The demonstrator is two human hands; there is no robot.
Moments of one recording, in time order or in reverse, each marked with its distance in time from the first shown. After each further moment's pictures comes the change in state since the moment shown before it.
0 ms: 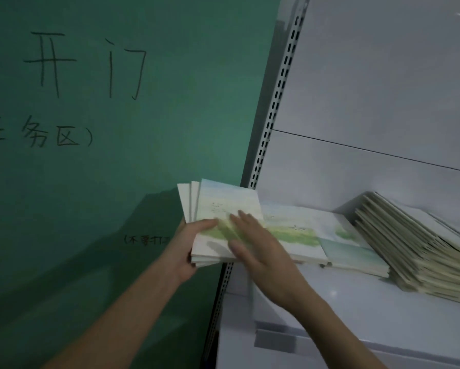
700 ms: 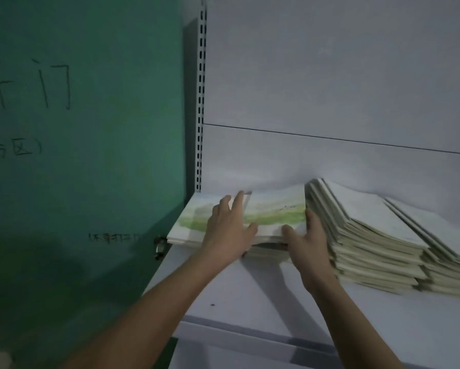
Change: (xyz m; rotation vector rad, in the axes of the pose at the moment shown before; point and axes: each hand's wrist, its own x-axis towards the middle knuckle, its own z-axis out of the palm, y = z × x) left_hand 0.041 -0.113 0.223 1.472 0.206 0.533; right_hand -0.057 0.199 -0.131 0.686 0.466 0.411
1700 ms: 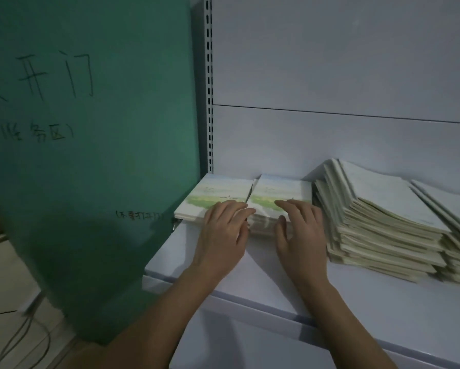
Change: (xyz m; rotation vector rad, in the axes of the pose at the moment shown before) left_hand -0.050 -0.032 0.038 0.230 0.436 0.418; right_hand -0.015 0.033 -0.004 -0.557 0.131 -0.773
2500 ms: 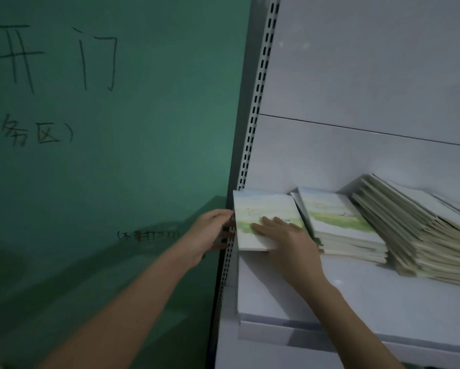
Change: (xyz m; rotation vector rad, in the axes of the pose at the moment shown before) left_hand 0.024 -0.186 -0.071 -1.101 -0.572 -0.913; right_hand 0.019 -0.125 0.118 -0.281 -0.465 0.025
